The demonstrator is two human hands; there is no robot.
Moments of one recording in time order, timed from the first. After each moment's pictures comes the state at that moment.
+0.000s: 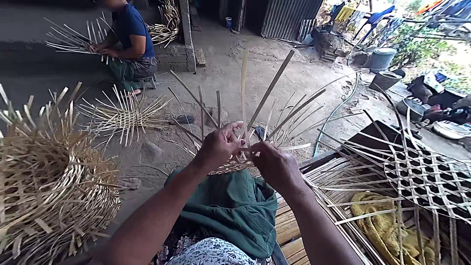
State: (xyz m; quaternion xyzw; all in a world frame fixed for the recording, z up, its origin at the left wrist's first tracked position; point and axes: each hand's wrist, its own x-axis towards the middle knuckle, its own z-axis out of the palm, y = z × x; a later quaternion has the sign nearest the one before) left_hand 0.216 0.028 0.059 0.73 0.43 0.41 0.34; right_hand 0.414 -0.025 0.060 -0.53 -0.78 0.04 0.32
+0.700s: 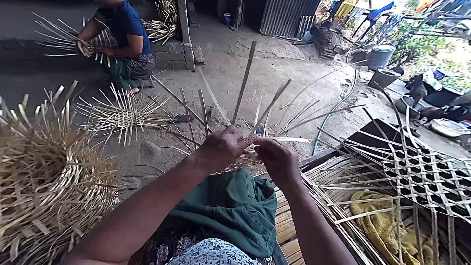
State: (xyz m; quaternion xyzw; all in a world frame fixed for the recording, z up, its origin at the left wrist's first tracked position) left_hand 0.217 0.040 0.049 0.90 0.26 0.33 -0.10; right_hand 0.423 -0.015 0.045 -0.51 -0.73 0.11 0.44
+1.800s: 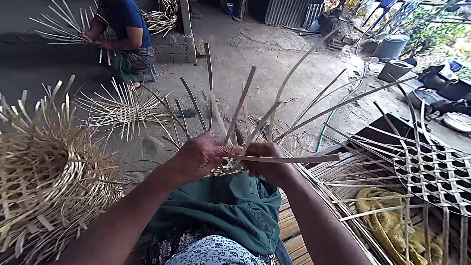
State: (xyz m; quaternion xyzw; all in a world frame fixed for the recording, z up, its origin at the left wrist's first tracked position) left_hand 0.154 0.012 0.055 0.90 0.28 0.32 0.11; right_hand 0.395 -0.010 0.078 -0.50 -0.68 0.46 0.28
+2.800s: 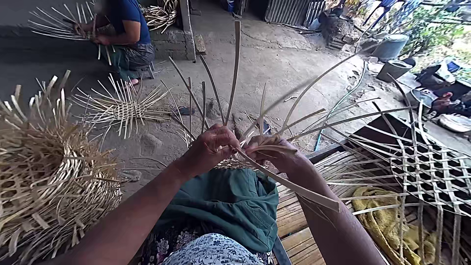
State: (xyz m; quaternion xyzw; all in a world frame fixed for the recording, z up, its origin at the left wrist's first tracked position) left_hand 0.181 0.027 0.038 0.82 0.23 0.45 0.25; right_hand 0.436 0.022 0.056 -0.32 -0.60 0.66 0.33
